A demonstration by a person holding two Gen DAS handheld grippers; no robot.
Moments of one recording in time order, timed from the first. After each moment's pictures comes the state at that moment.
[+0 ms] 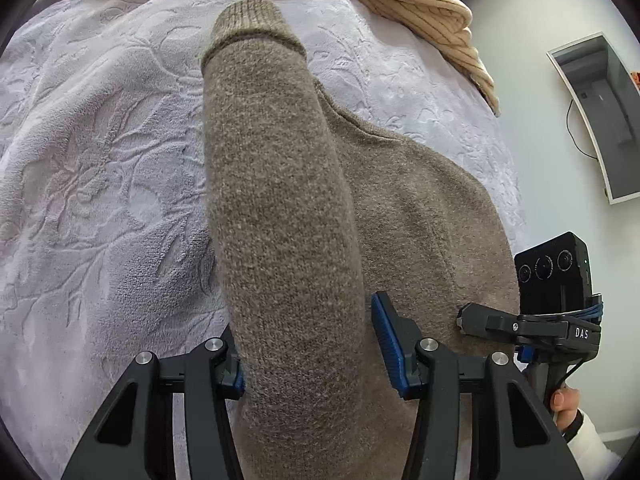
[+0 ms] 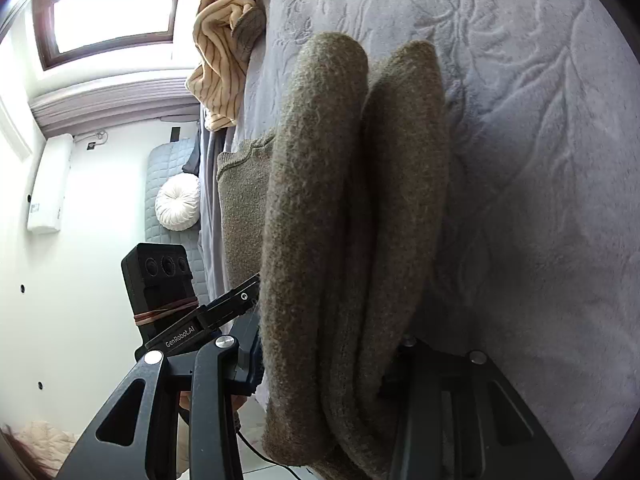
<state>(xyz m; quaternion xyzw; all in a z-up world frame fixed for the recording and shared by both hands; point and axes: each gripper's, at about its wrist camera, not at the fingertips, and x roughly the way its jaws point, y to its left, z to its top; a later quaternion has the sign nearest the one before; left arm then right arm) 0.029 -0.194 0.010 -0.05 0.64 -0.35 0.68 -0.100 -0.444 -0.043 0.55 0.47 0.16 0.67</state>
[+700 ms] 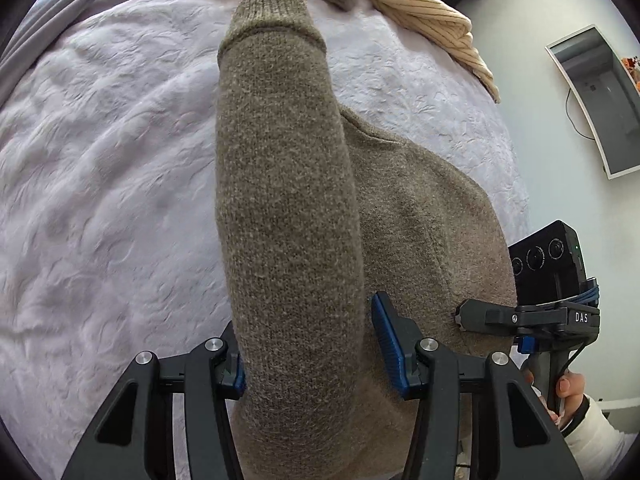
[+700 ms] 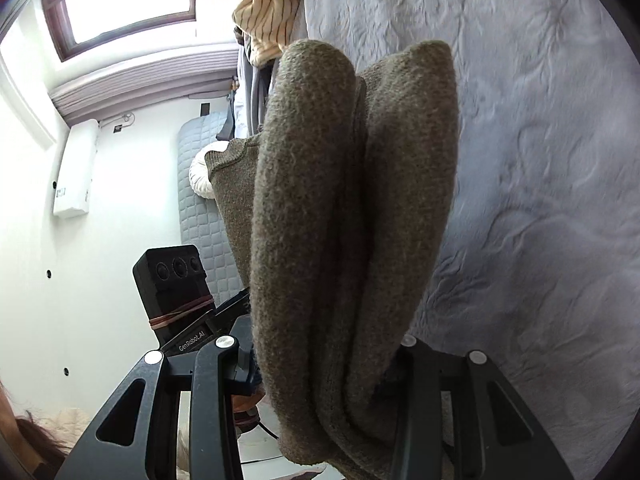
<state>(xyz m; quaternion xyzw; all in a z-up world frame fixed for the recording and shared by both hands) -0.037 -0.046 0.061 -0.02 0.65 -0.31 0.70 -0.152 -0.285 -0.014 0.58 0.47 0.21 0.63</state>
